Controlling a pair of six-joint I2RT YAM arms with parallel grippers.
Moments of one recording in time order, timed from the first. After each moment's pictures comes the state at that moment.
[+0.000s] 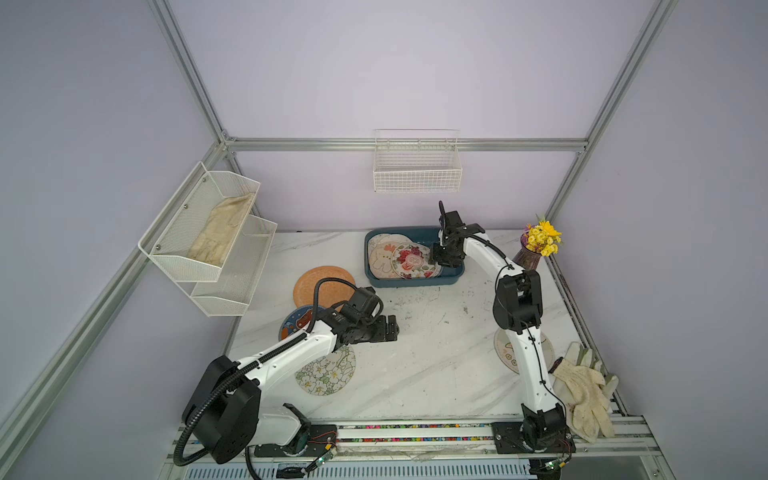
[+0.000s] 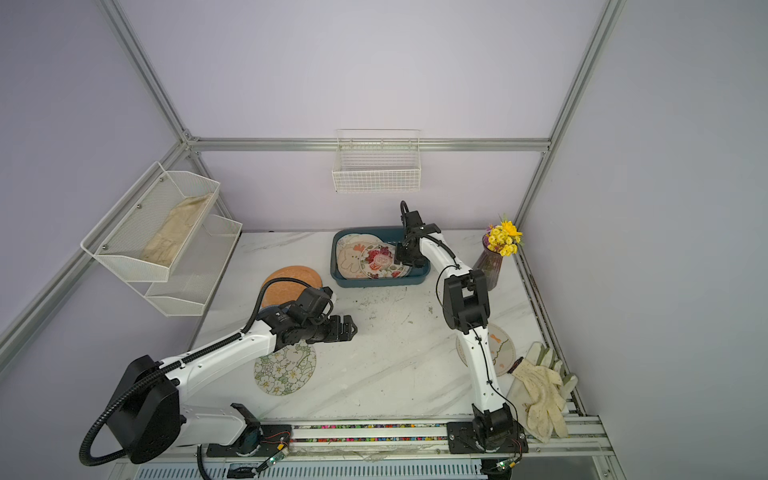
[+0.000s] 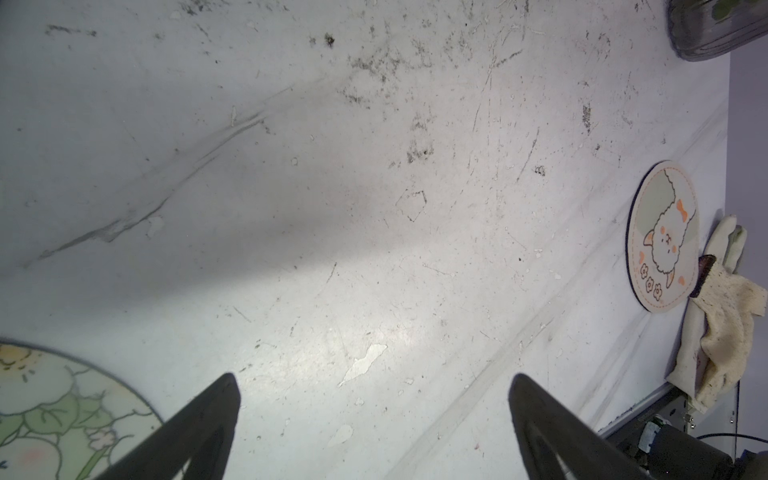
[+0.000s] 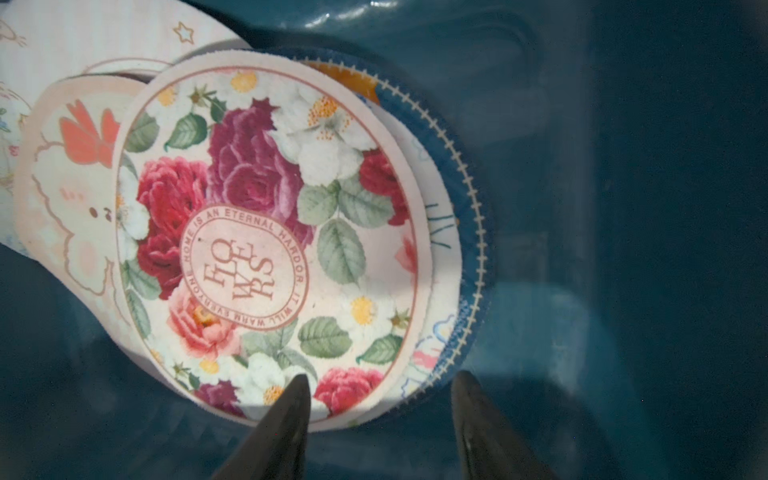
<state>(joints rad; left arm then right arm) -0.63 1.35 0.87 -0.51 0.10 -0.66 0.35 2.40 2.22 -0.94 -0.15 0.40</state>
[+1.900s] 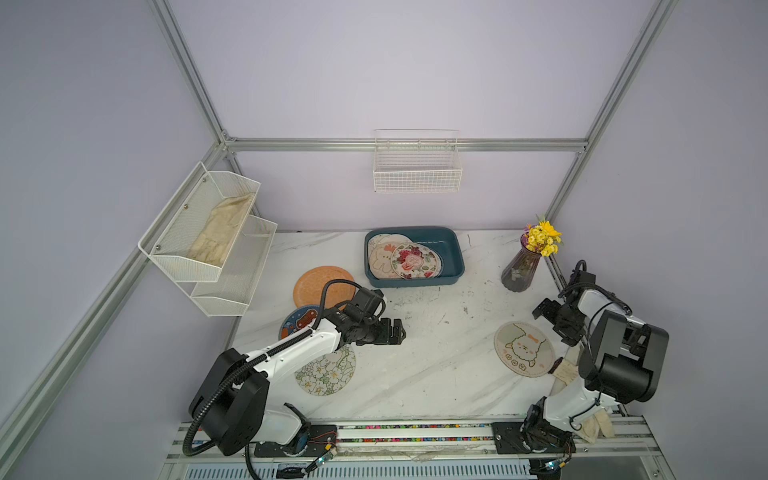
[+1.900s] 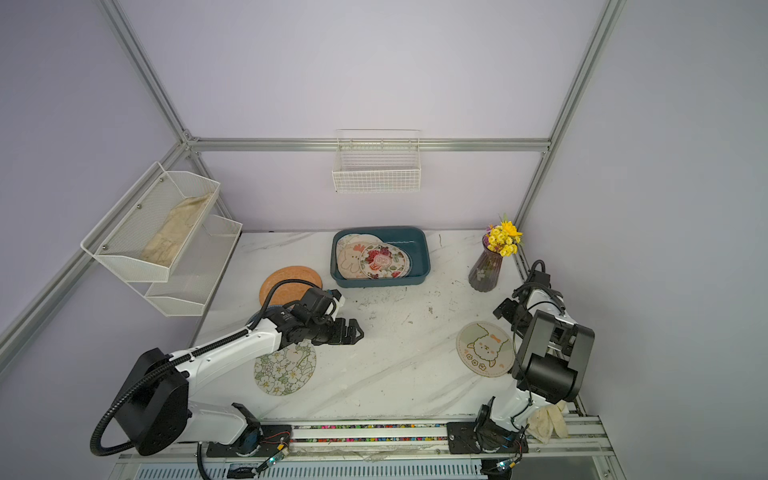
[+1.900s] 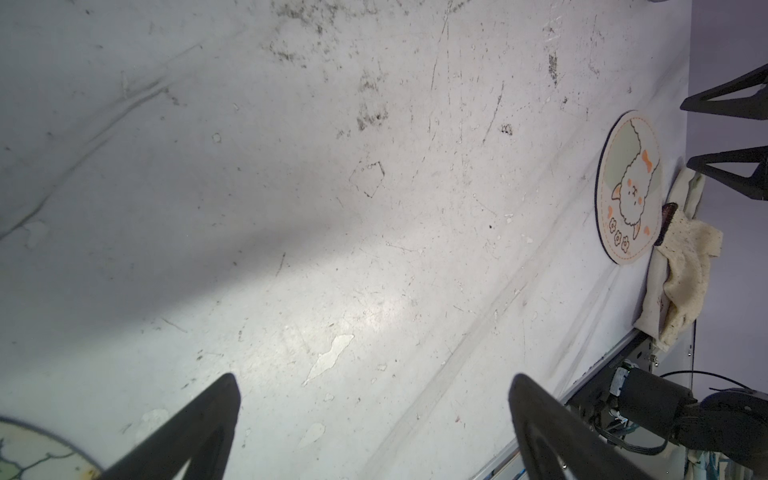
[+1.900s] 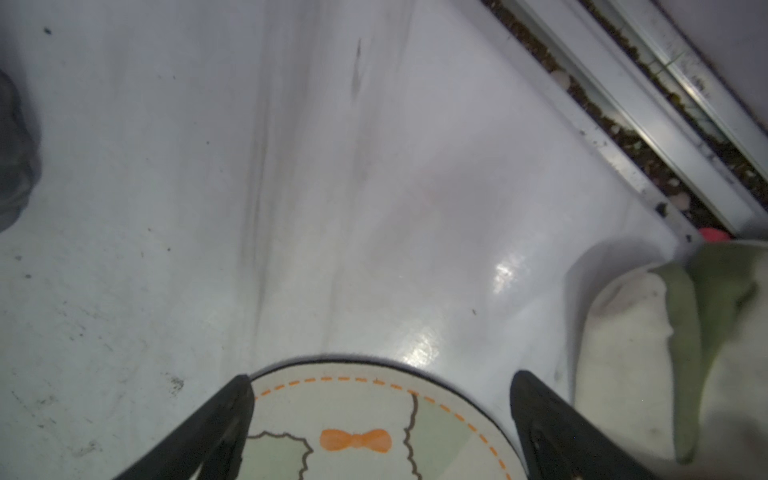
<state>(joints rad) -0.63 1.39 0.87 -0.47 0.23 -0.60 -0.45 1.65 1.02 -0.71 -0.04 0.44</state>
